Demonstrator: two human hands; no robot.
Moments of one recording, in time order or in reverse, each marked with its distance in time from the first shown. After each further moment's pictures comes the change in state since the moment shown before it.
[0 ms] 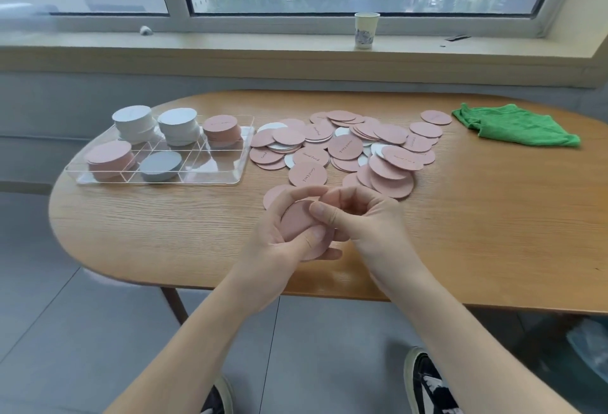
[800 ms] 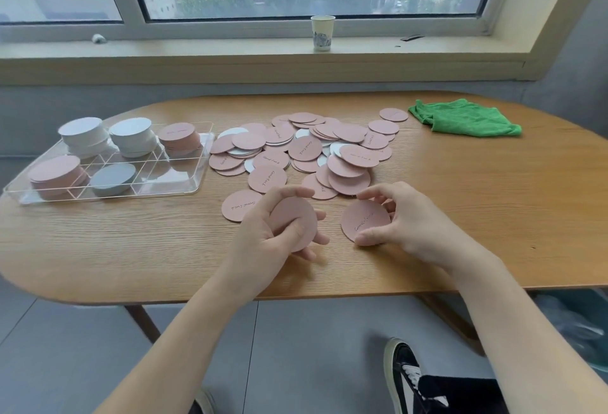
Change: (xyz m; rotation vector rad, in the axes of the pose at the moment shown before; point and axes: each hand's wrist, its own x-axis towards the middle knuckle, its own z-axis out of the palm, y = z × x) left_hand 0.022 -0.009 0.028 0.291 -0.015 0.004; right_hand 0.009 -0.028 -0.119 -0.992 -0.071 0.112
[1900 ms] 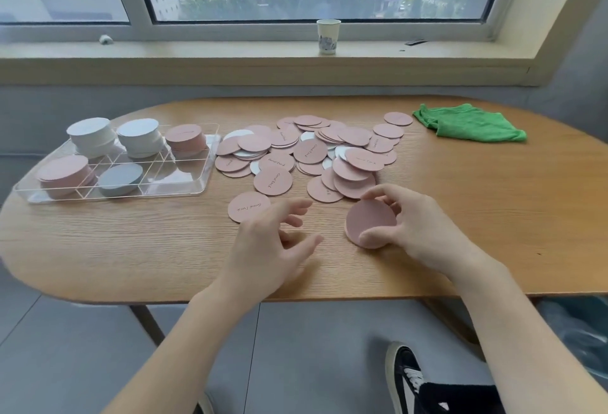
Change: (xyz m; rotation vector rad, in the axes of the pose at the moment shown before) left_hand 0.000 -0.011 -0.009 0.585 0.159 0.175; right_hand -0.005 -0.004 0.000 0.018 0.040 -0.050
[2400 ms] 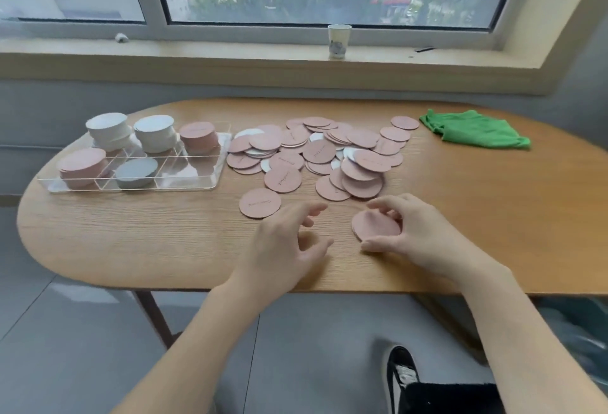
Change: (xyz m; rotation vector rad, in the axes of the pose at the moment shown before) left_hand -0.008 -0.004 0.002 0.155 -0.018 0.135; right_hand -0.005 -0.004 0.006 -0.162 -0.077 0.004
